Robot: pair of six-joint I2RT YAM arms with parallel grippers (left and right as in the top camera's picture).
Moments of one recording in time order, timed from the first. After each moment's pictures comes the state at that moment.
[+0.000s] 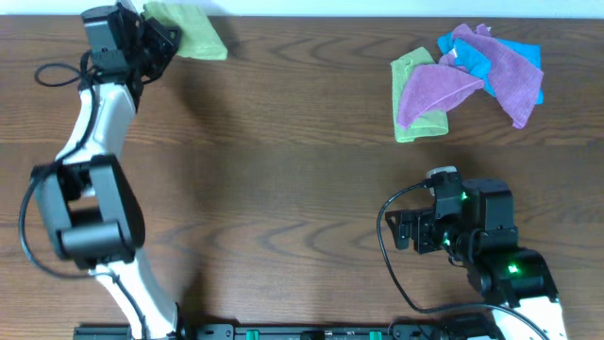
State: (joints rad) left arm 0.17 2.07 1.58 -0.07 0.51 -0.80; right arm 0.14 0.82 0.64 -0.77 -0.26 0.09
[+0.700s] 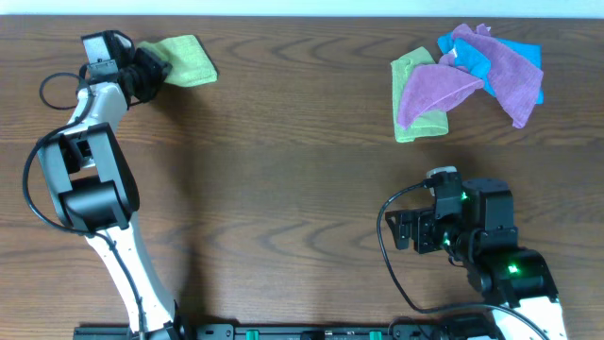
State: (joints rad) left arm 0.26 2.32 1.69 -0.21 0.52 -0.75; right arm 0.14 0.82 0.64 -0.76 -0.26 0.09
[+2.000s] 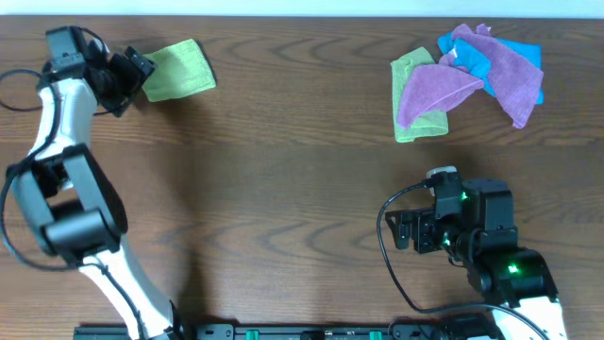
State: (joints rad) left arm 0.33 2.10 1.69 -0.60 0.44 -0.51; right arm 0.14 0.82 0.64 -0.76 -0.26 0.09
